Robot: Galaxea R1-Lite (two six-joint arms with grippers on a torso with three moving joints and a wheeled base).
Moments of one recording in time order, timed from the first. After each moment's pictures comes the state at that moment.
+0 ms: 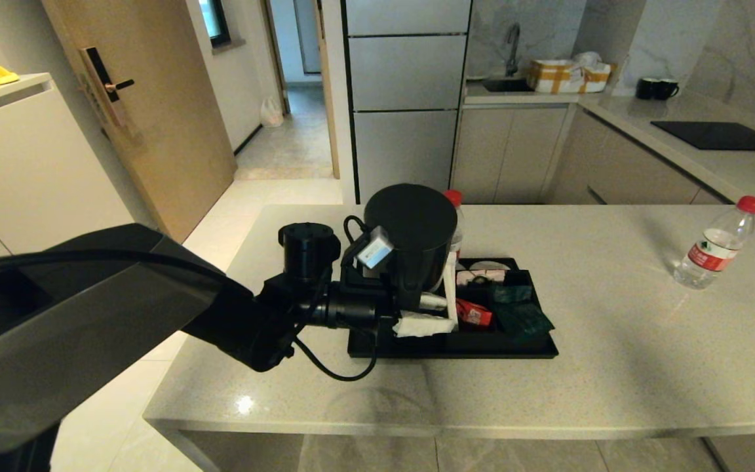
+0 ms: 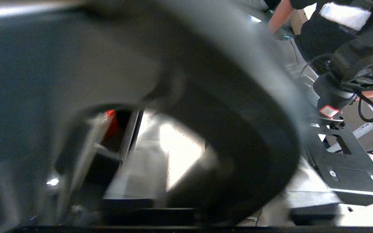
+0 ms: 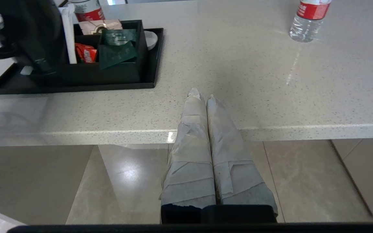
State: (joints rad) left arm -0.54 2.20 -1.15 -0.86 -1.05 0.00; right arm 0.00 0.00 0.00 0.00 -0.01 0.01
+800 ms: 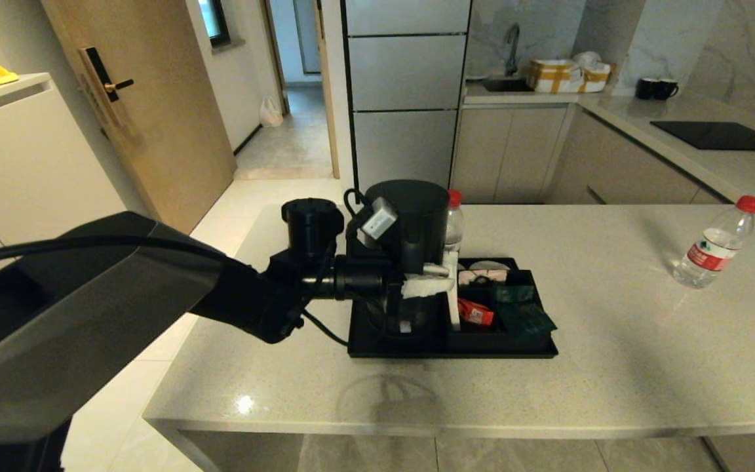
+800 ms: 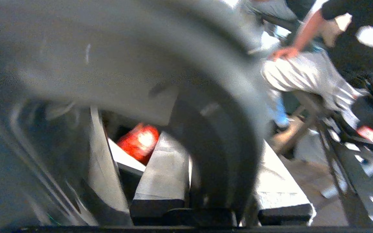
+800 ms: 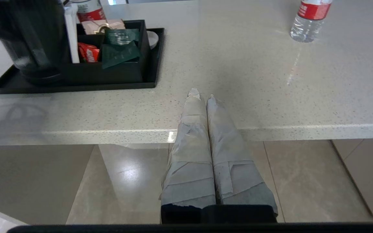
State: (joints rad) left arm -0.52 2.22 -1.33 -0.79 -0.97 0.00; right arm 0.00 0.00 0.00 0.00 -0.01 0.01
